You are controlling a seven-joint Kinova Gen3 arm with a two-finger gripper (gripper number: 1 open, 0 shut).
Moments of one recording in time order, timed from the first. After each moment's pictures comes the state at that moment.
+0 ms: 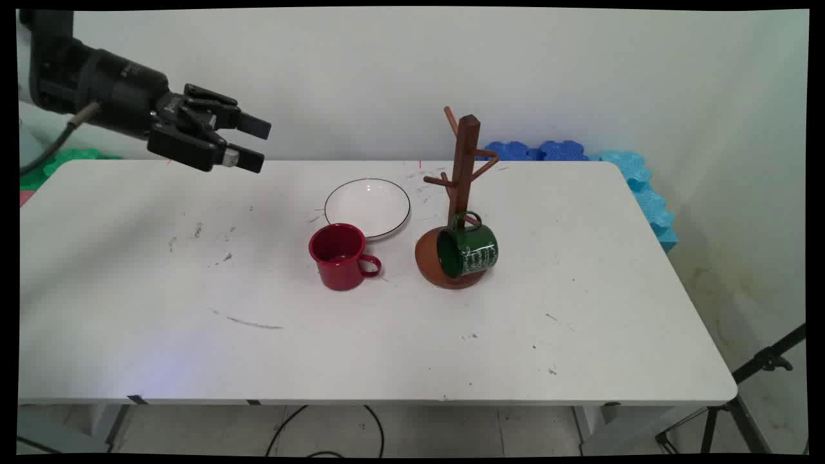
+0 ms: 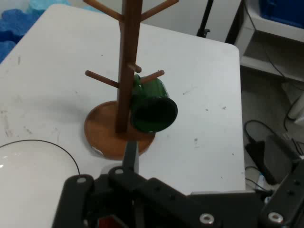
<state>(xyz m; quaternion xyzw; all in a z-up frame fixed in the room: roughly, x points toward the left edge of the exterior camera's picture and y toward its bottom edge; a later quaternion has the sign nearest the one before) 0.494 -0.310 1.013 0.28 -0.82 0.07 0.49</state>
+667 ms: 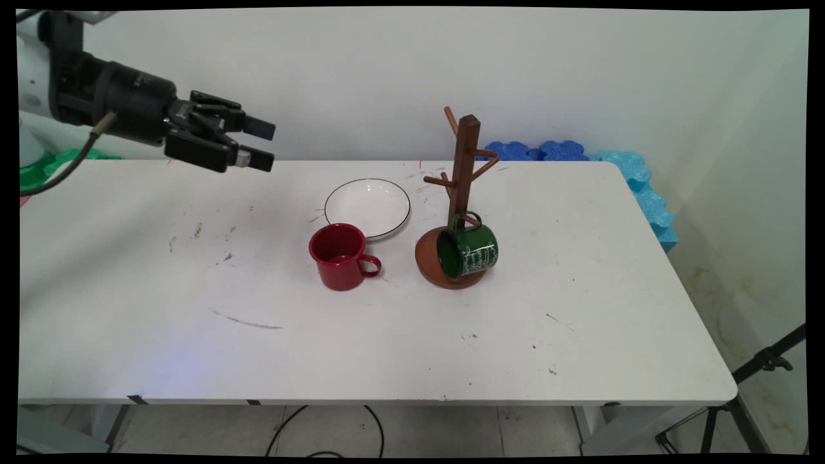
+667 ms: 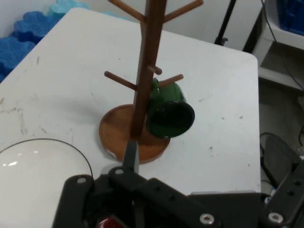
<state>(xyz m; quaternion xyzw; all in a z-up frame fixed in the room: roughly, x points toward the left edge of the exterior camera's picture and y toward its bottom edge) 0.492 -0.312 0.998 0.30 -0.81 0.08 0.50</state>
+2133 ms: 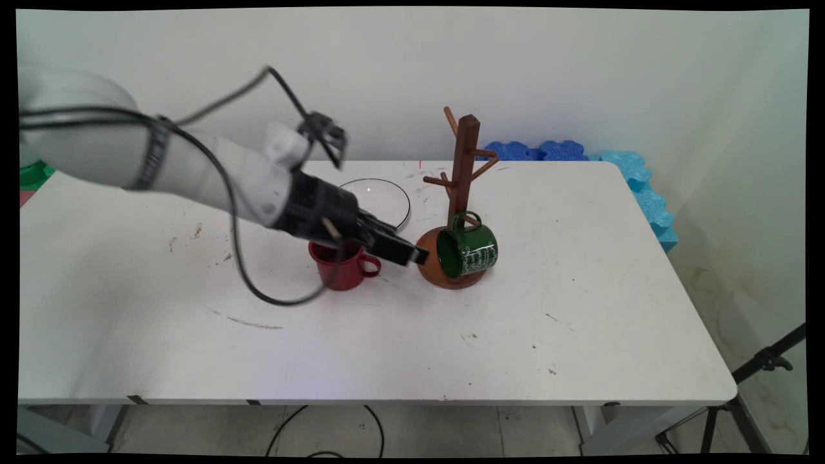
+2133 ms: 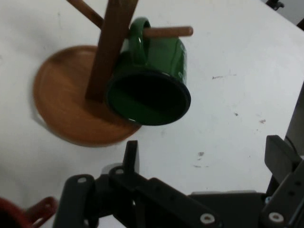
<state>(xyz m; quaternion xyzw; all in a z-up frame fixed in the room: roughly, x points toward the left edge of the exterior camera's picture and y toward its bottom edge) 0.285 -0.335 0.895 0.46 -0.79 0.04 0.41</state>
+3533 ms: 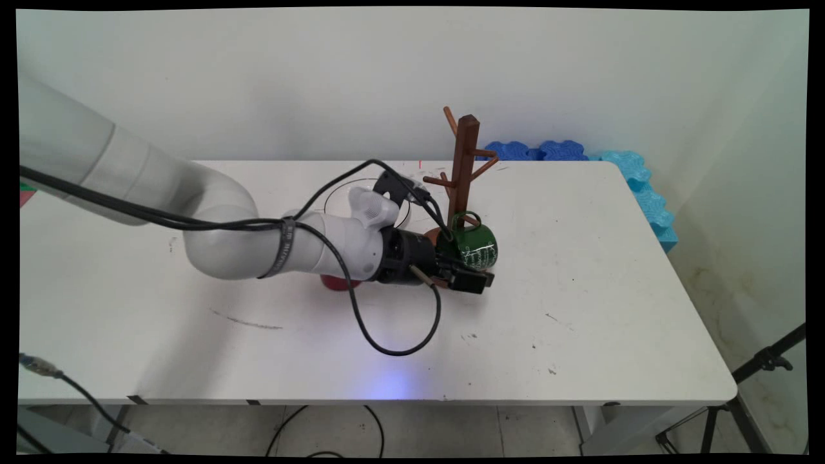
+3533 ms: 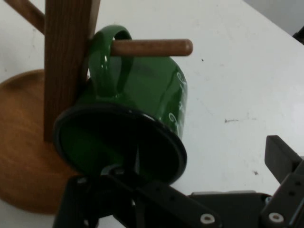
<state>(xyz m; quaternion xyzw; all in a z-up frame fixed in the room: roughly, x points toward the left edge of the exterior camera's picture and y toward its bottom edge) 0.194 -0.349 0.810 0.49 -0.75 0.08 0.44</state>
